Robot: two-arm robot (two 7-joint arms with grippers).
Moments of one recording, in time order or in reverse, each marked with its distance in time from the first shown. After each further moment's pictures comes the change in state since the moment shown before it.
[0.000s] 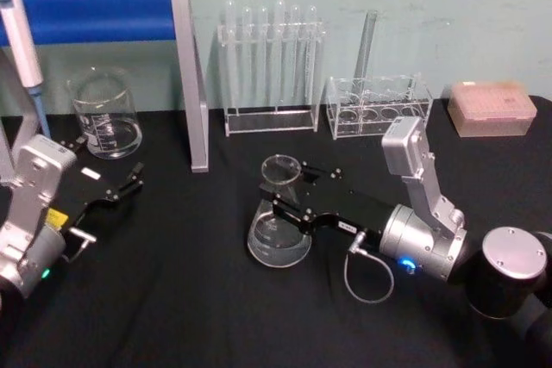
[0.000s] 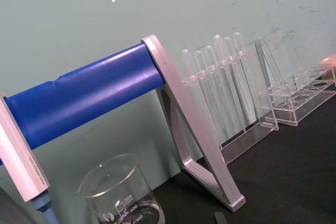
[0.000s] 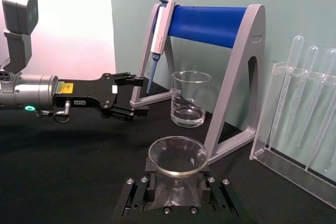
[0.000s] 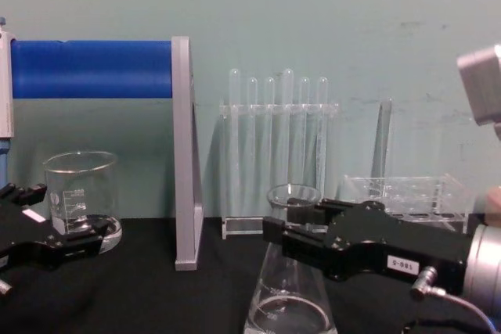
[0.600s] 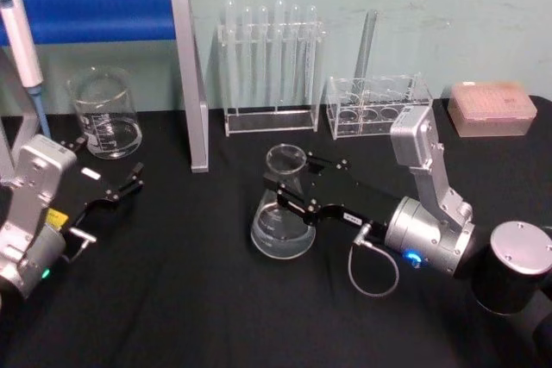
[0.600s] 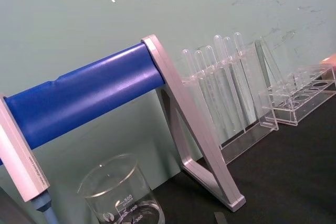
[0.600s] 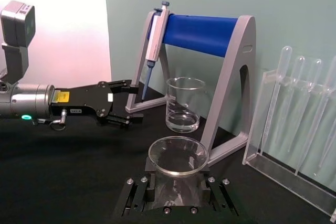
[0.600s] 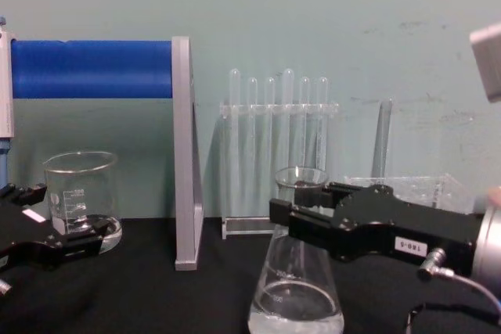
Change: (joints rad) left arm 0.000 0.000 0.000 0.000 0.000 0.000 0.000; right arm -0.014 0.012 0.021 -0.053 0.004 0.029 -0.020
